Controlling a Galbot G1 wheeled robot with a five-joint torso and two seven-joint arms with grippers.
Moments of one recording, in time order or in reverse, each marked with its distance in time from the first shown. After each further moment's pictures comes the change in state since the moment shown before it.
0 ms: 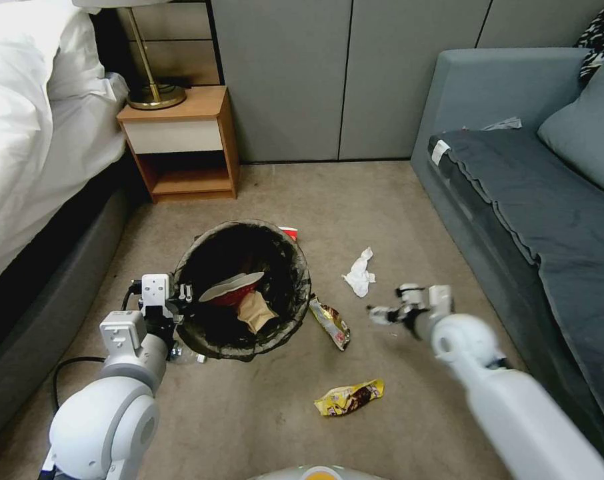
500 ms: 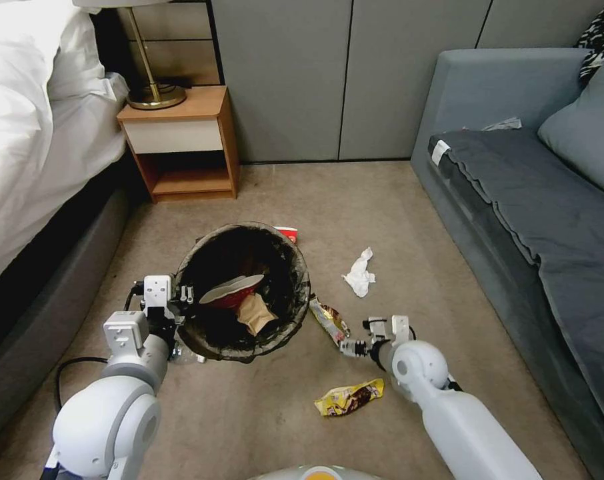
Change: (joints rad) left arm -0.006 -0.007 0.012 0.024 0.013 -0.005 0.006; right arm -0.045 0.011 -0.118 -0.093 -0.152 0.006 -0.034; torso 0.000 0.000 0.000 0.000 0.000
